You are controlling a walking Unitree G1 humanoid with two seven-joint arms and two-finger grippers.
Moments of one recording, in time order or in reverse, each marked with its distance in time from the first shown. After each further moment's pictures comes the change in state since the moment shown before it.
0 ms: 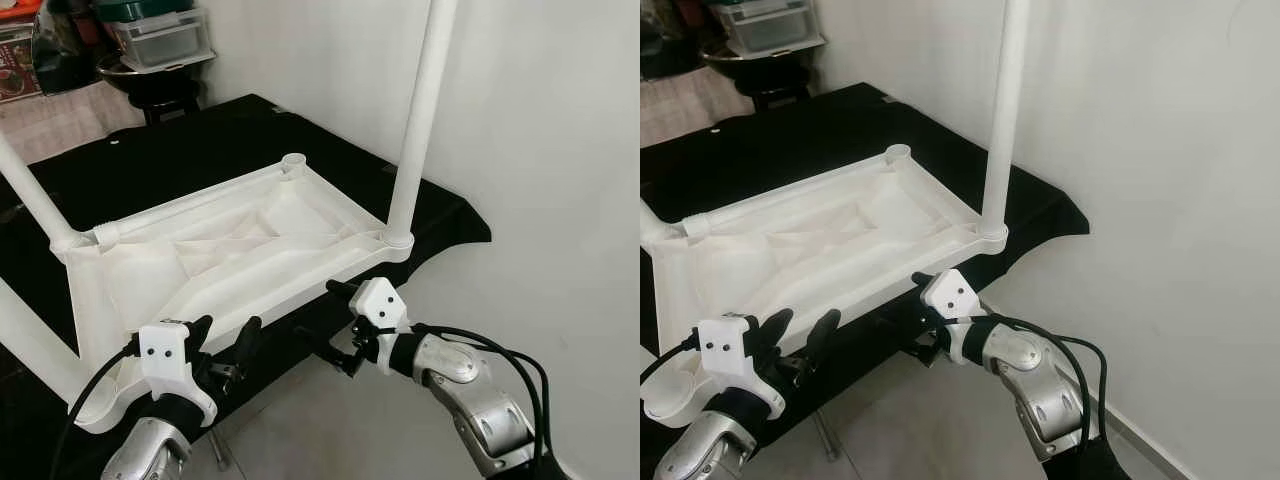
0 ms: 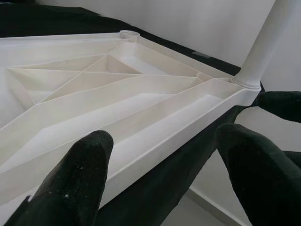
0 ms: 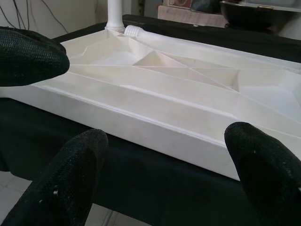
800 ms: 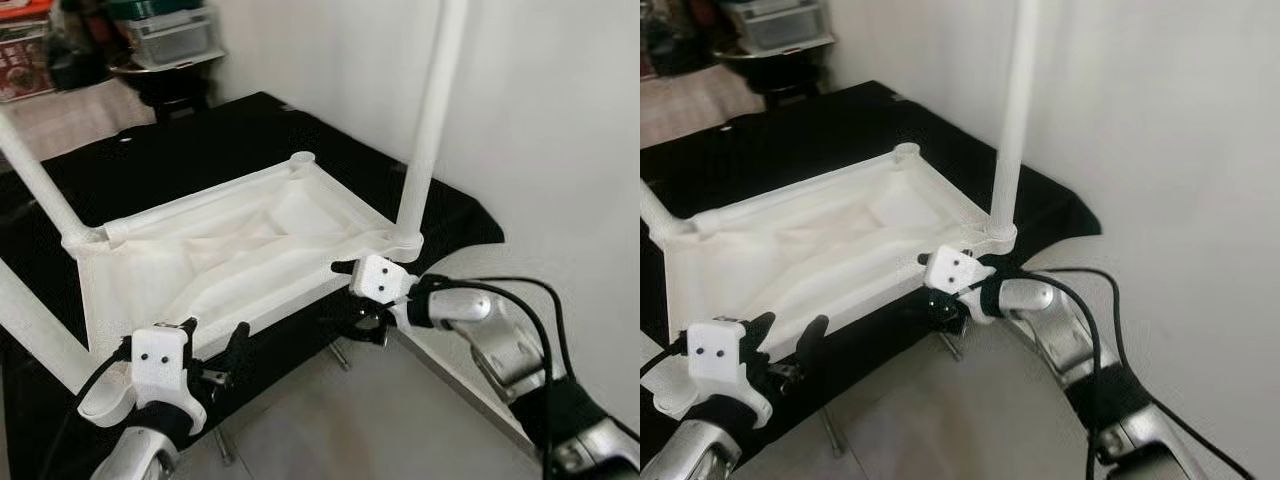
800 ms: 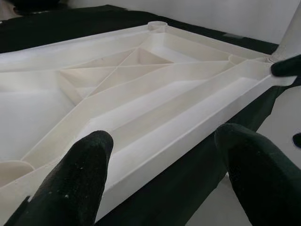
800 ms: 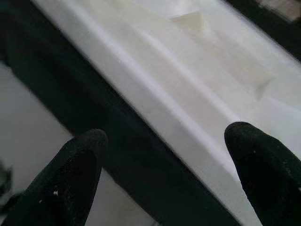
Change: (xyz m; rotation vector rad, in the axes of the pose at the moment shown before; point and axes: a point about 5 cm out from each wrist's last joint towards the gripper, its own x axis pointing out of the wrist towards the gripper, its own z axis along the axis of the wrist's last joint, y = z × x) left arm -0.017 0.002 0.008 0.137 0.050 0.102; right arm 0.012 -0.044 0.022 -0.397 0.259 0.269
